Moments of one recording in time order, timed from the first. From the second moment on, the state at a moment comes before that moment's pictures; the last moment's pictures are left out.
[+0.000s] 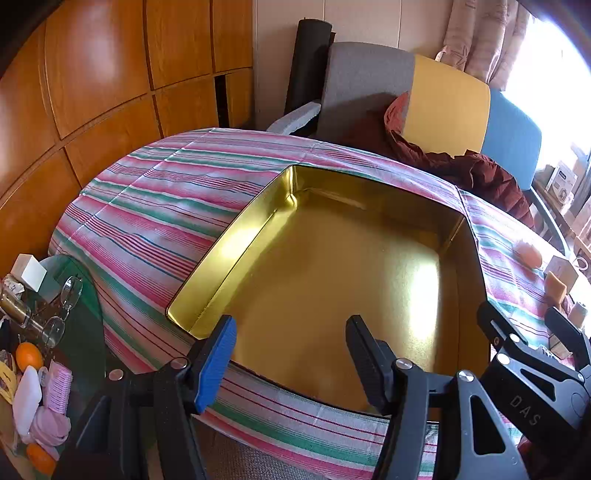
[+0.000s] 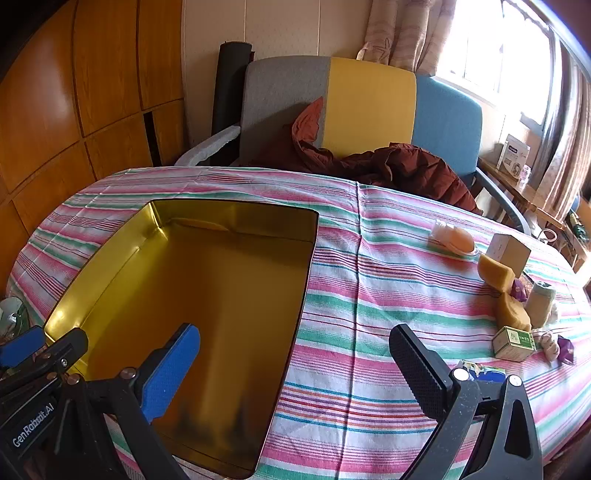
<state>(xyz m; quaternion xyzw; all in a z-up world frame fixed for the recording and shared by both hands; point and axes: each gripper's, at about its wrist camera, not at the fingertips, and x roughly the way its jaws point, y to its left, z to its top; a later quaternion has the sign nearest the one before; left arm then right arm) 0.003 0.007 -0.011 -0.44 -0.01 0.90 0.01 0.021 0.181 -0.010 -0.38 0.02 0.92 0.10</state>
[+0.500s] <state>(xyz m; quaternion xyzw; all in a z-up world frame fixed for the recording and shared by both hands) 0.005 0.008 -0.011 -0.44 -0.01 0.90 0.01 0.025 0.182 -0.007 -0.38 0.02 0.92 0.10</state>
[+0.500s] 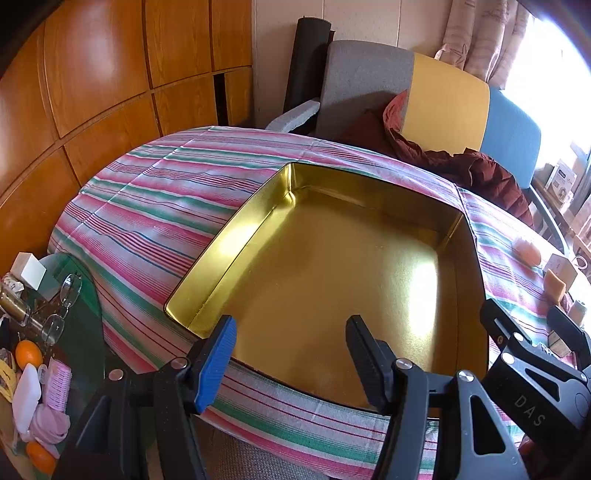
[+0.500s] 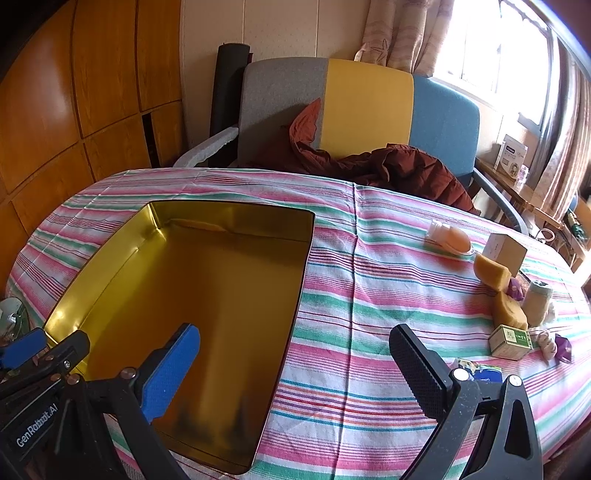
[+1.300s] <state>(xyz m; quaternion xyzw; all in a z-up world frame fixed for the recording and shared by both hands) 0.049 0.068 -0.011 -0.43 -0.04 0.87 0.22 0.073 0.323 -0.013 -0.36 0.08 0.91 0.17</state>
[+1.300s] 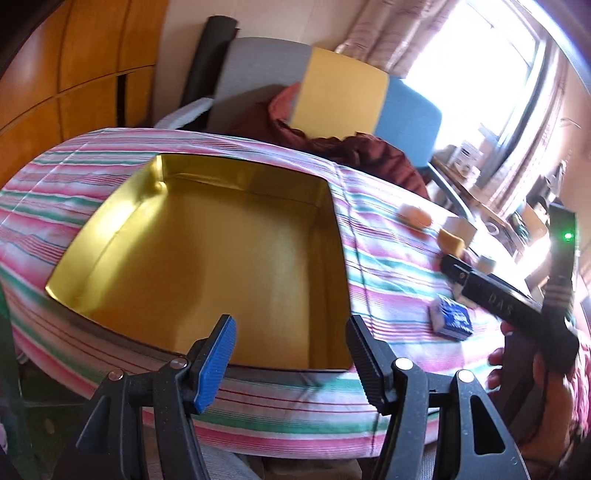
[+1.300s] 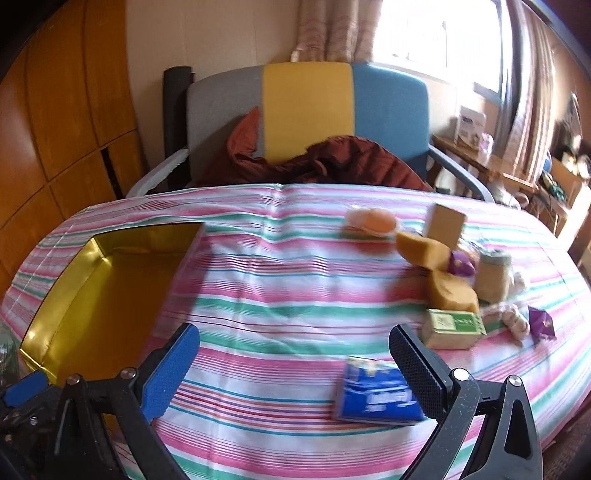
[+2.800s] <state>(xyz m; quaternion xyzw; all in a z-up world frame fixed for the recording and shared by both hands) 0.067 0.320 -0.060 -0.48 0.11 0.76 0.42 0.074 0.501 -0.071 -0.49 0.17 0.84 0.13</state>
